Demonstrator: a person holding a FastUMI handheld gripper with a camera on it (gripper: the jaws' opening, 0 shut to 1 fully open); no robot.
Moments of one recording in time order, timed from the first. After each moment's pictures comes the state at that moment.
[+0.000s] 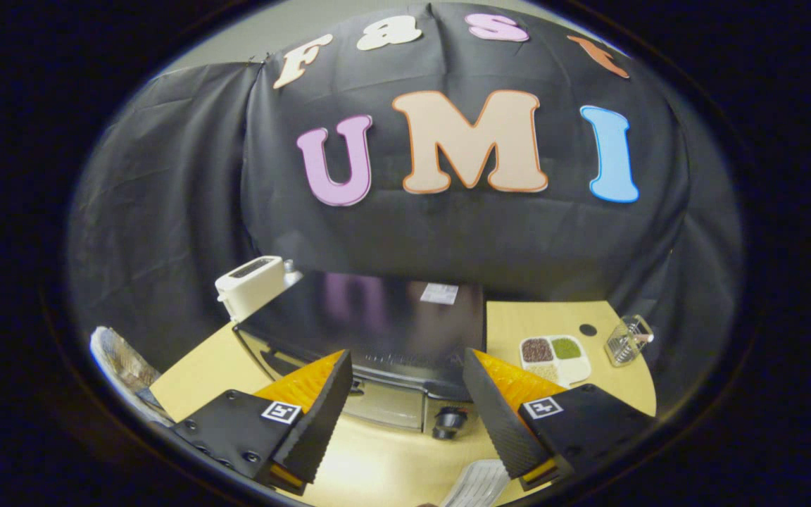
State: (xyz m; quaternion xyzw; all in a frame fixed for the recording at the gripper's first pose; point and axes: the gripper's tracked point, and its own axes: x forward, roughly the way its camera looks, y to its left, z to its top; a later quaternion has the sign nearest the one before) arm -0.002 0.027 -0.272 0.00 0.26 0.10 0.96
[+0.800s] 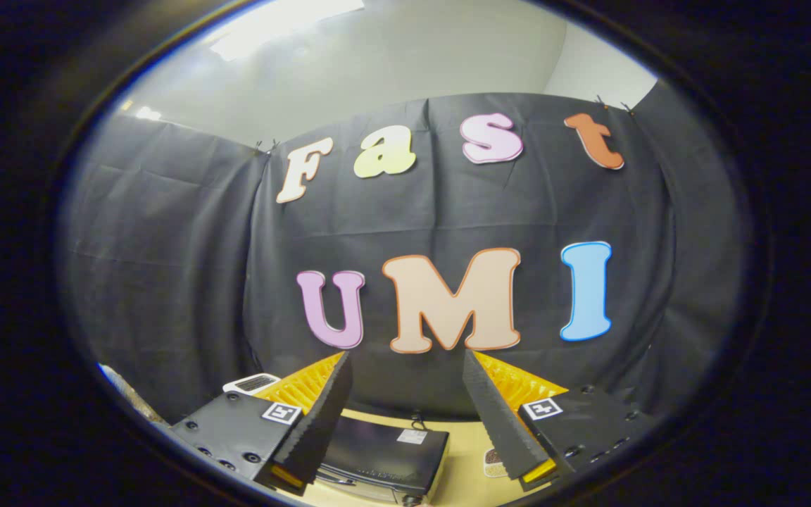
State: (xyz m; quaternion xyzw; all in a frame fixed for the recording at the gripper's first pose) arm 0.040 -0.010 -0.025 0.02 0.02 0.09 1.00
